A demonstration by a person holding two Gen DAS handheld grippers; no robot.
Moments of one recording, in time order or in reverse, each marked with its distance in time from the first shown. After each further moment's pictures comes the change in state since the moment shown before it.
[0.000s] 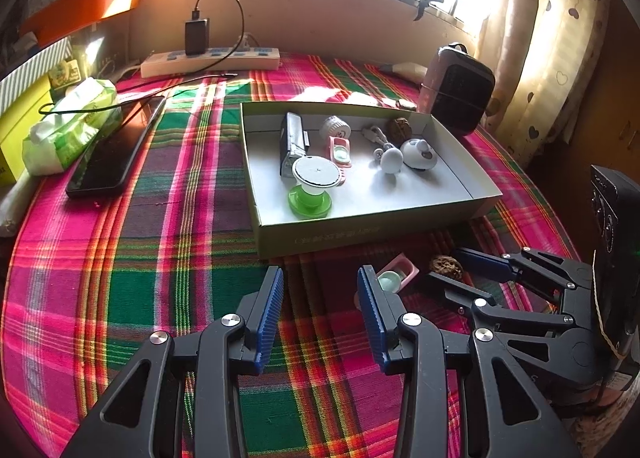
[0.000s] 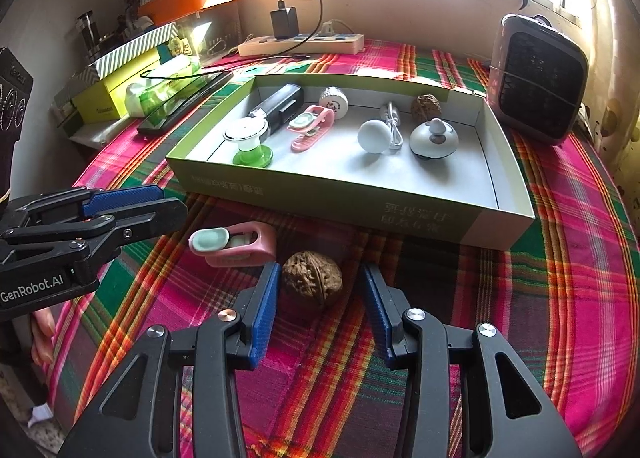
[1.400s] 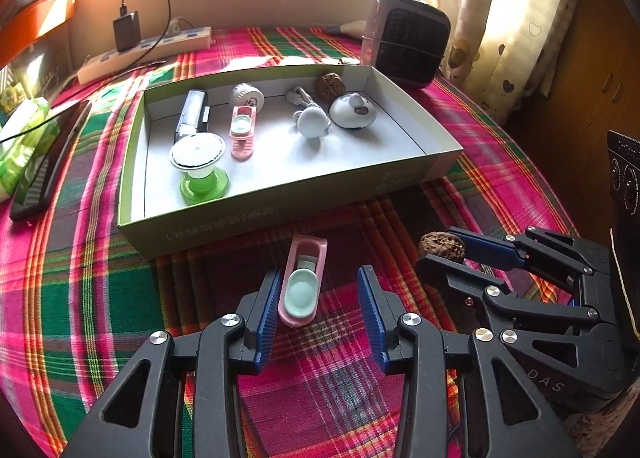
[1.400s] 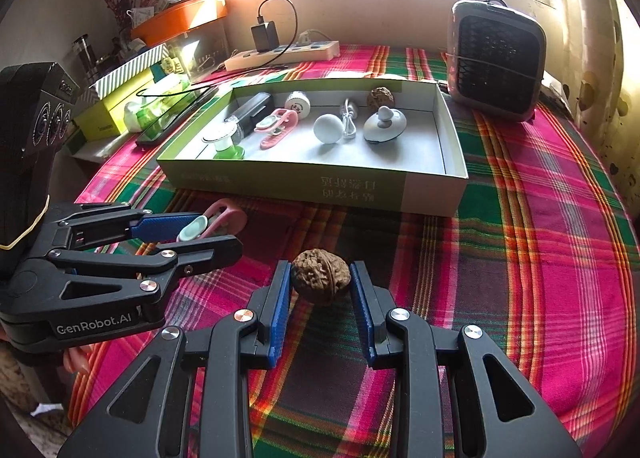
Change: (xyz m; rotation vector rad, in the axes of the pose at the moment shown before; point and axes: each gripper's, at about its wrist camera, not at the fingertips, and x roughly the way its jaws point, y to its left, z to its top) left arm 0.032 -0.056 0.000 0.112 0.106 -0.053; right arm -0.025 -0.034 -0.020 0.066 -0.032 0.021
